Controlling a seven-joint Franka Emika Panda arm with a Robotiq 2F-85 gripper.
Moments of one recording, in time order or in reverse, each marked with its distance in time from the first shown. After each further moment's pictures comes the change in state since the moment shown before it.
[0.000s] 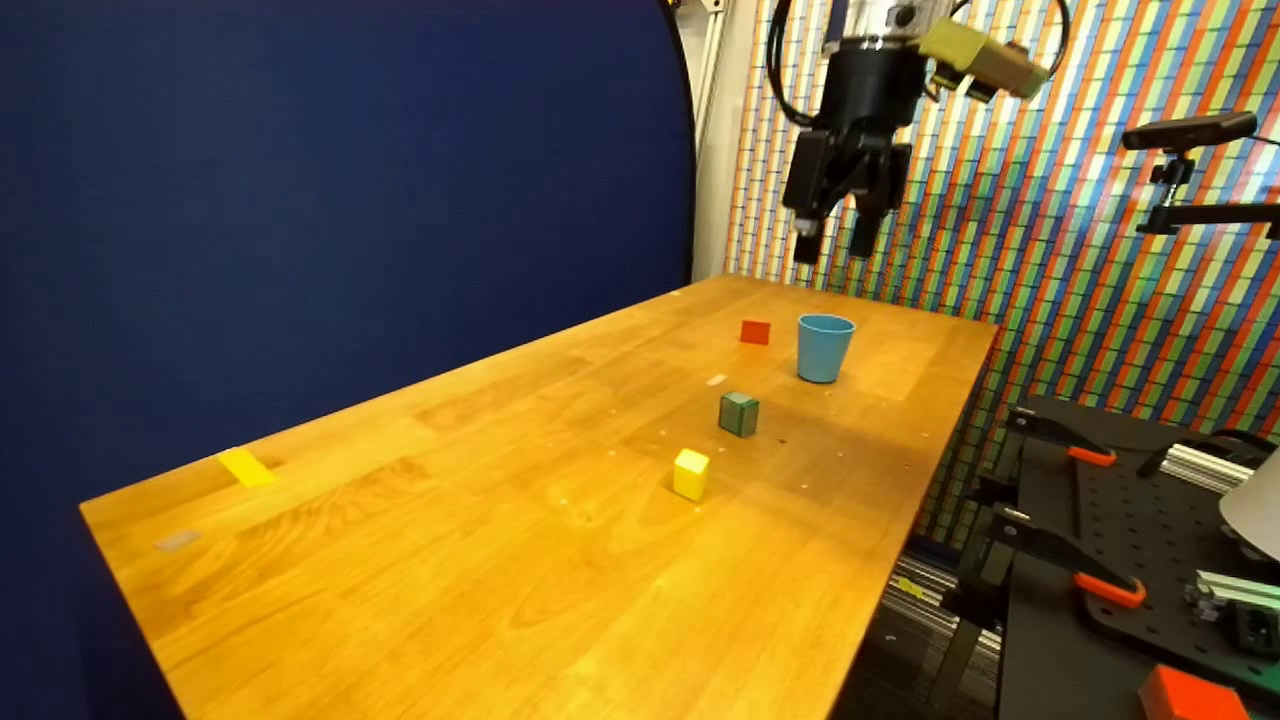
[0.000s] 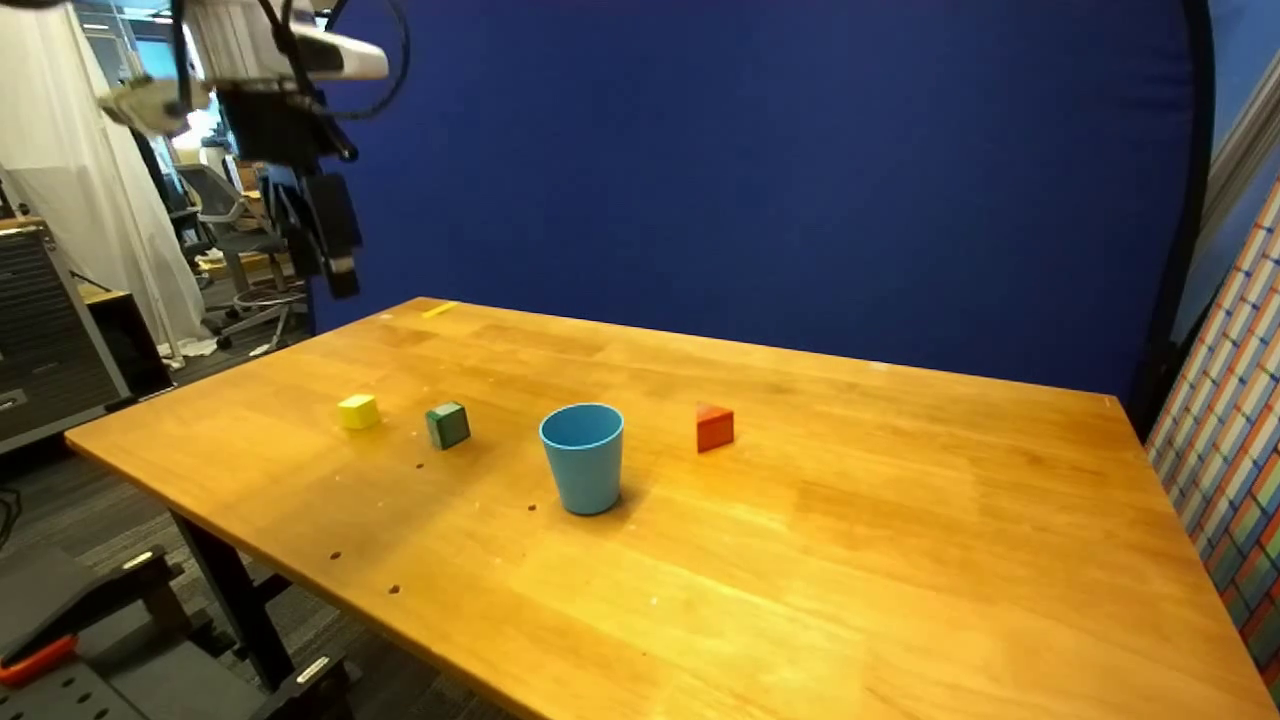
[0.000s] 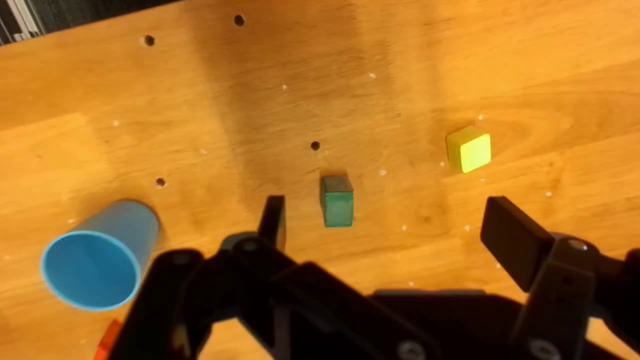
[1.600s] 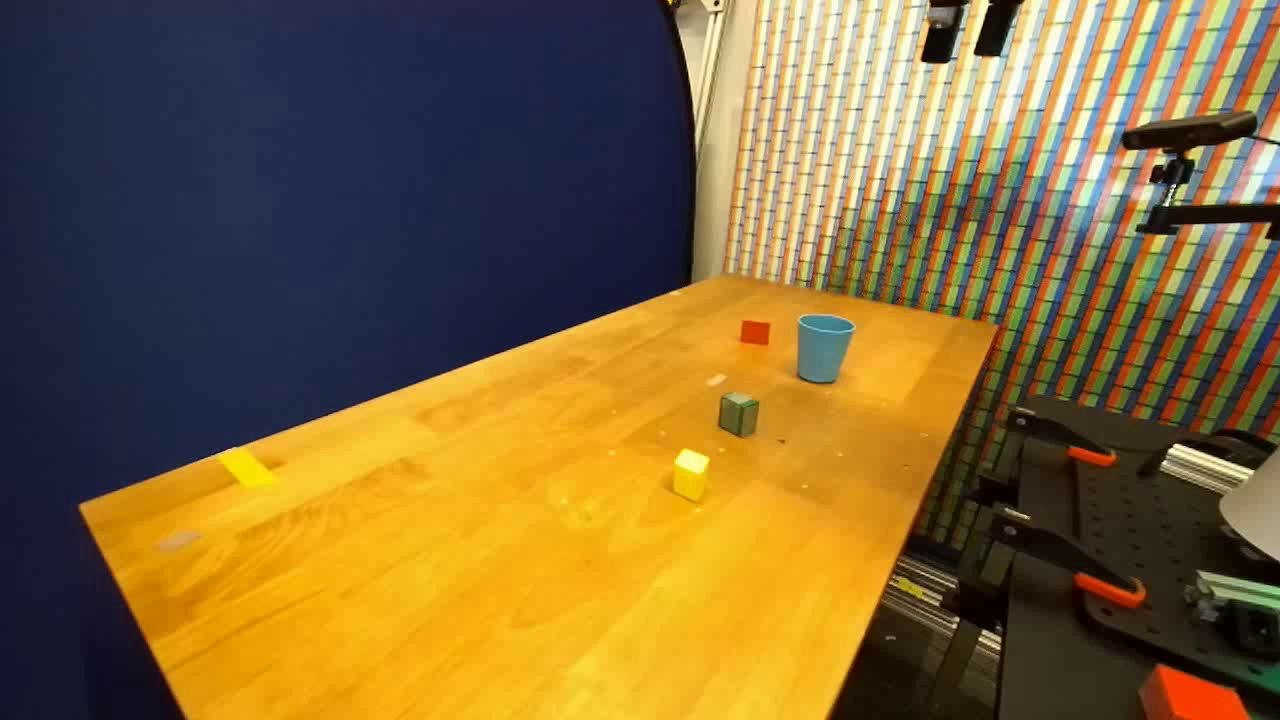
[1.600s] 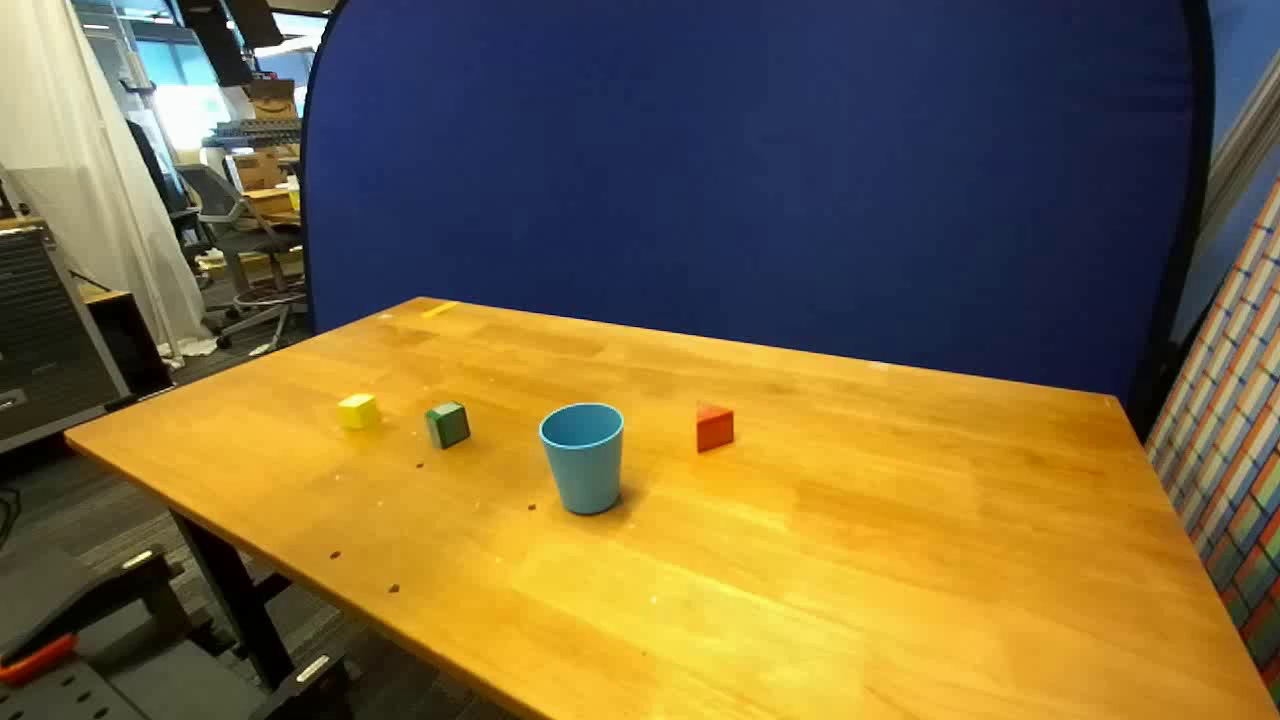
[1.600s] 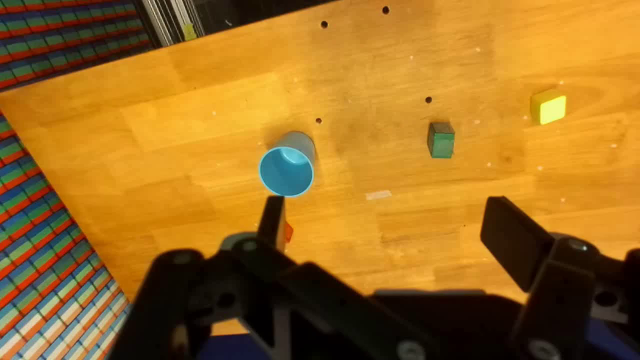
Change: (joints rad) arm -0.104 -0.465 0.000 0.083 -0.203 -0.483 0.002
